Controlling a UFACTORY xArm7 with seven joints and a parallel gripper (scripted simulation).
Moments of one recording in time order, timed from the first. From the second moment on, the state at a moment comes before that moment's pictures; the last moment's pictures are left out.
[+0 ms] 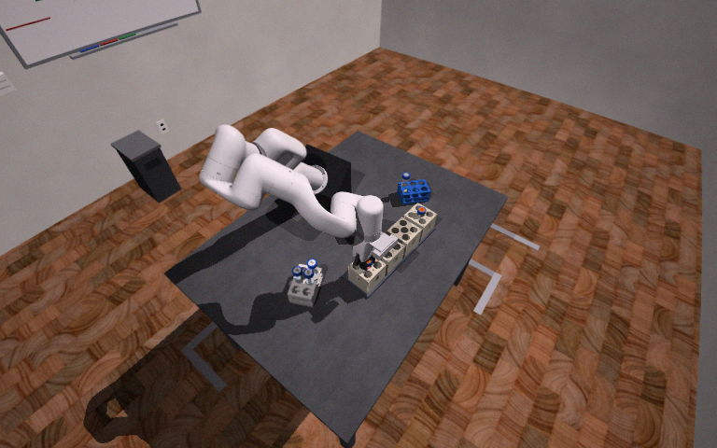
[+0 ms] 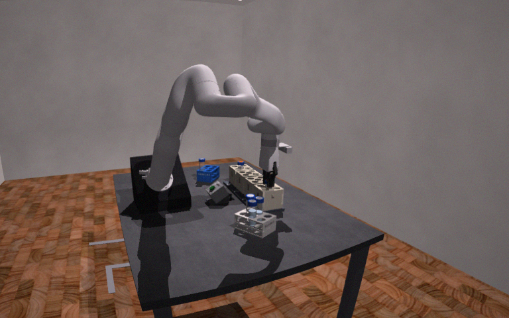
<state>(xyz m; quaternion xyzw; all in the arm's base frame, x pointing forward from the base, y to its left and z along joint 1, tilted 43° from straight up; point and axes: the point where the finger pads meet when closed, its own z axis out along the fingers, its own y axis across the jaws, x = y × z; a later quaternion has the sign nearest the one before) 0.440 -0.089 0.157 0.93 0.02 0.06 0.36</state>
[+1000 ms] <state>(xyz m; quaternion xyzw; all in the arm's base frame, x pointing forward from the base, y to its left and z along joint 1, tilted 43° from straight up) 0.440 -0.089 0.156 0.93 0.02 0.06 0.36</state>
